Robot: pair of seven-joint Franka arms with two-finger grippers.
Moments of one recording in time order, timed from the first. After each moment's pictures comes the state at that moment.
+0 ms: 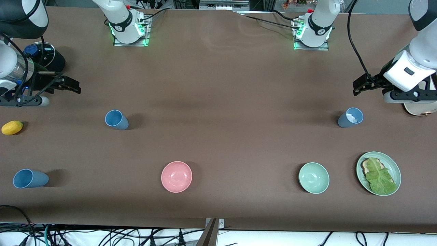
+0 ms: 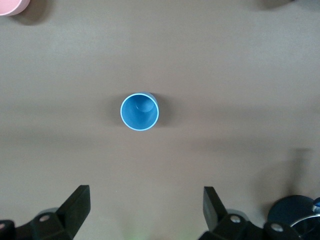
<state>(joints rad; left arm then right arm) 0.04 0.01 -0.11 -1.72 0.03 1.68 -0.07 -0.07 0.06 0.09 -1.71 0.00 1.64 0.00</state>
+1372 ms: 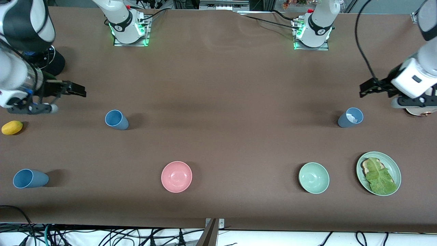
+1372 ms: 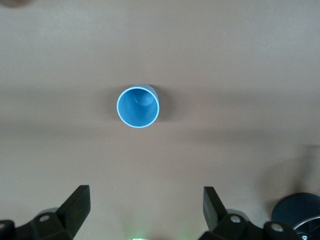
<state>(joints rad) 0.13 0.03 -0.10 -1.72 0.03 1.66 0.03 -0.07 0.15 0.09 -1.72 0.00 1.64 0.00</state>
